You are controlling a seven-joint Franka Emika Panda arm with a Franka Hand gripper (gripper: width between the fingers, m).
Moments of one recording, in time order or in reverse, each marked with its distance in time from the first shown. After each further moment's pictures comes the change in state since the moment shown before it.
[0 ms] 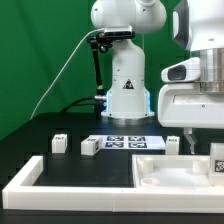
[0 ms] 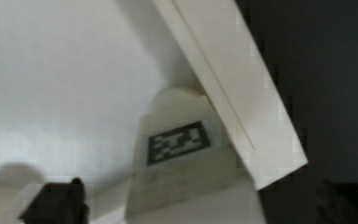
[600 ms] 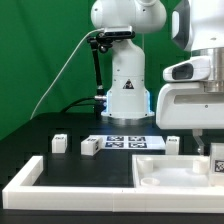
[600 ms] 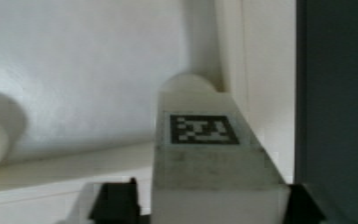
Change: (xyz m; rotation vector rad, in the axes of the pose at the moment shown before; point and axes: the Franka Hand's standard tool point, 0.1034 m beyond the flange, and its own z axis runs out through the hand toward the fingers) arm 0.003 0.003 0.001 -0.003 0.018 -0.208
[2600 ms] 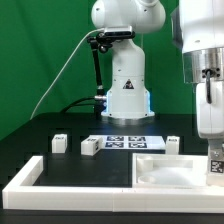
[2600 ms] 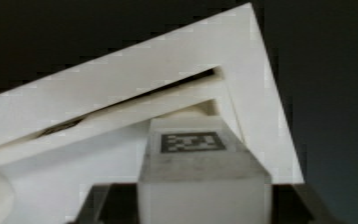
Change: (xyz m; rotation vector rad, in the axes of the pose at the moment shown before) arm -0.002 0.004 0.000 0.058 -0.039 1.750
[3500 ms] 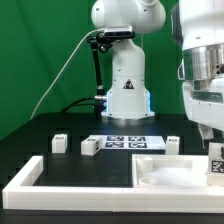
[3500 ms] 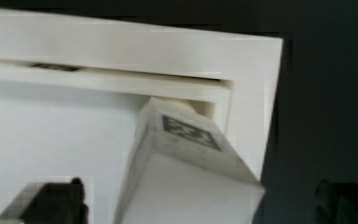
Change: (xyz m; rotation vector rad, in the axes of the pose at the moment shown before) arm -0.003 -0.005 -0.004 -0.006 -0.006 -0.546
